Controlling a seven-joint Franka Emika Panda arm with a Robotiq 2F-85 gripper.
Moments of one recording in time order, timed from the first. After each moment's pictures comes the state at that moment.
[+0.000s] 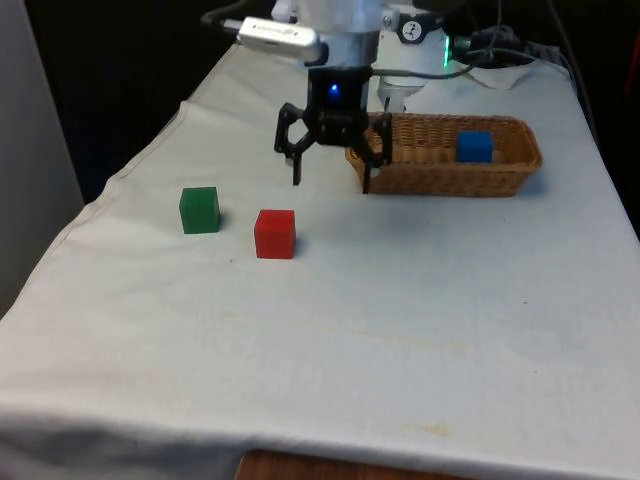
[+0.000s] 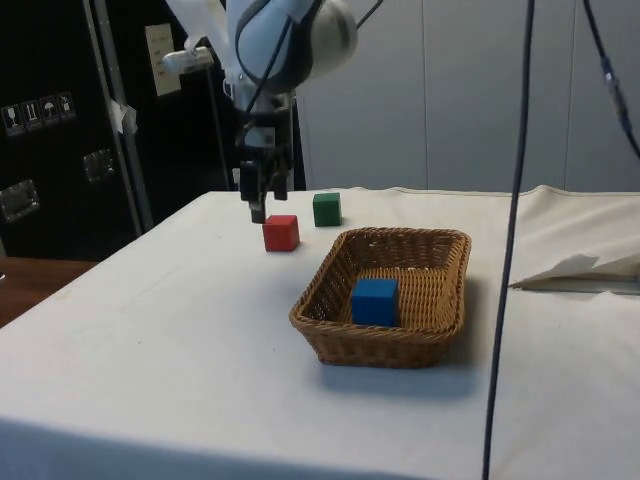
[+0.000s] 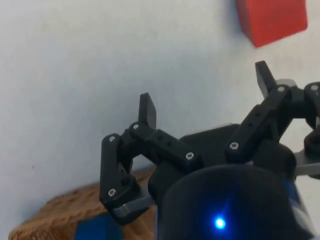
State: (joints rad) arm 0.26 0.44 -0.39 -2.08 0.18 2.61 -0.25
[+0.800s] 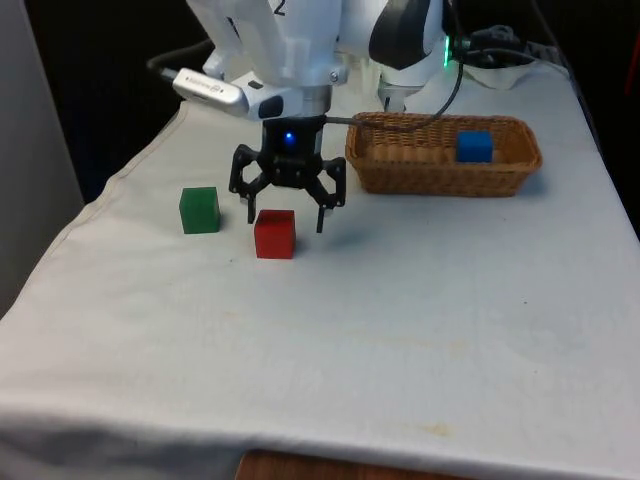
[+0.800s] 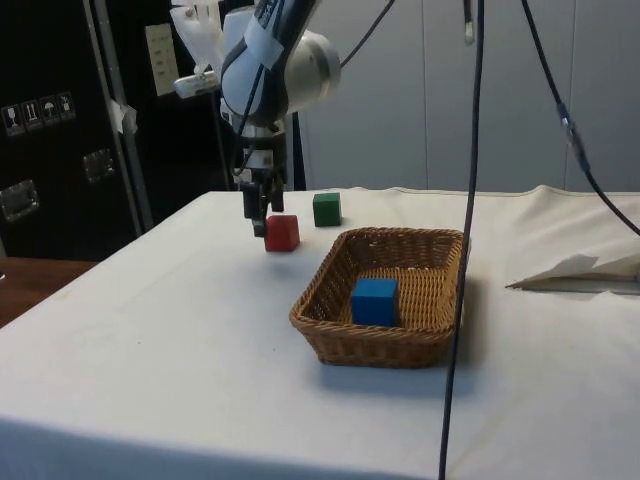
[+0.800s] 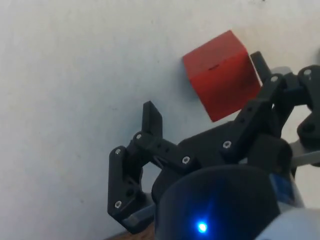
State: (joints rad) arm 0.23 0.64 -0.44 -1.91 0.29 2.61 -0.44
